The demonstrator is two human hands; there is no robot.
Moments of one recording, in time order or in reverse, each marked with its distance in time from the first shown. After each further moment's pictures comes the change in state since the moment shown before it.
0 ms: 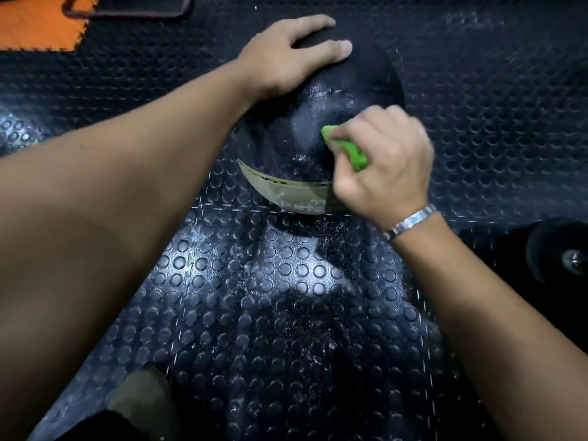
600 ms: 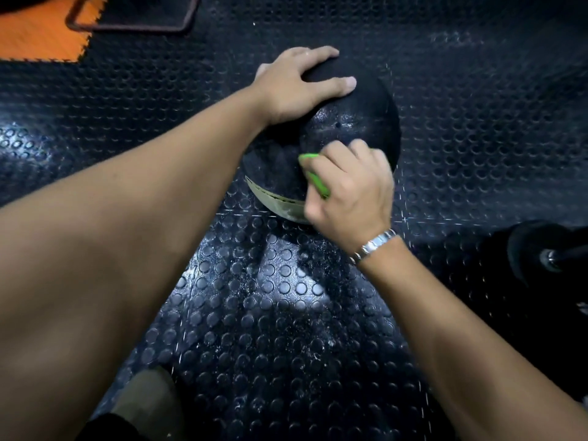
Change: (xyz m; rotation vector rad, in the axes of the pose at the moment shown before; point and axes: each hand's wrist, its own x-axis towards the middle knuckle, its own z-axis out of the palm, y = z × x) left_hand -0.014 0.010 0.001 0.067 -0.084 -0.081; right_hand -0.012 -0.041 -0.002 -0.107 -0.087 -0.019
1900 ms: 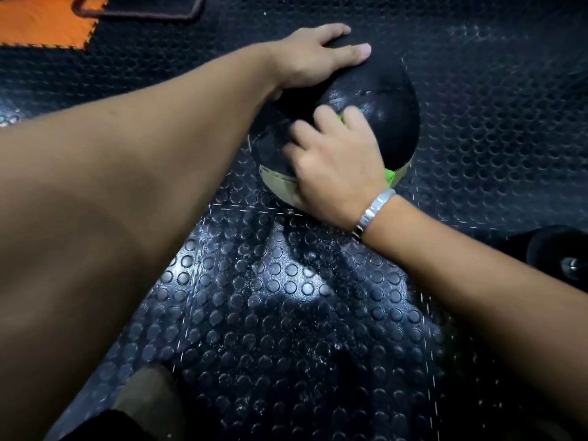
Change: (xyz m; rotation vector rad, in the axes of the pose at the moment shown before) left_hand 0.010 0.015 -0.018 -0.116 -0.070 -0.050; right_hand 0.039 -0.015 0.014 -0.216 -0.197 -0.409
